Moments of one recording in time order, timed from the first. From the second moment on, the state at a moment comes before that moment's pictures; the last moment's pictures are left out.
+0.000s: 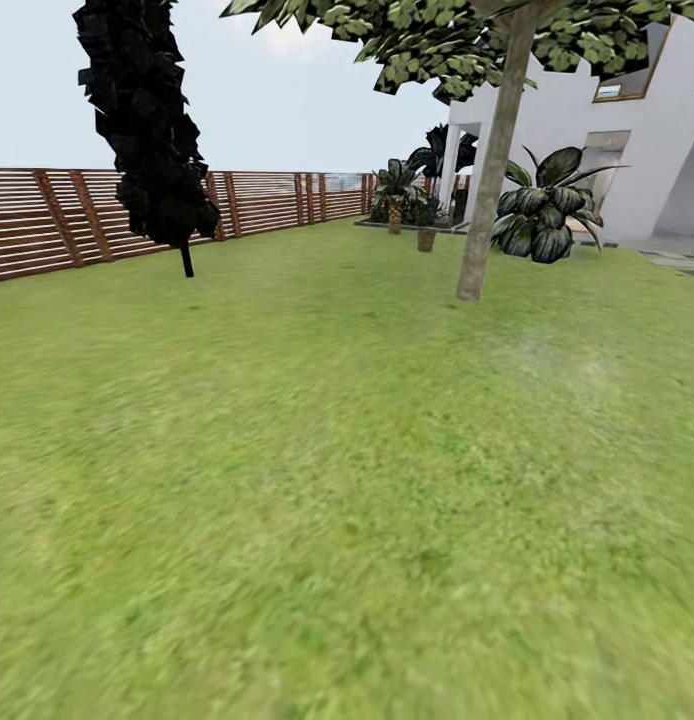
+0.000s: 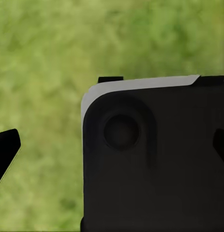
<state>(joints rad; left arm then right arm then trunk) -0.01 0.02 -0.01 -0.05 -0.01 -0.42 0.01 0.00 0.05 0.01 -0.10 0.00 -0.18 0.00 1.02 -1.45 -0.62</state>
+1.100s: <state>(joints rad) -0.01 0.02 0.00 -0.05 -0.01 -0.42 0.01 0.00 0.07 0.01 -0.10 0.00 -0.19 0.00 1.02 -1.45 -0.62</state>
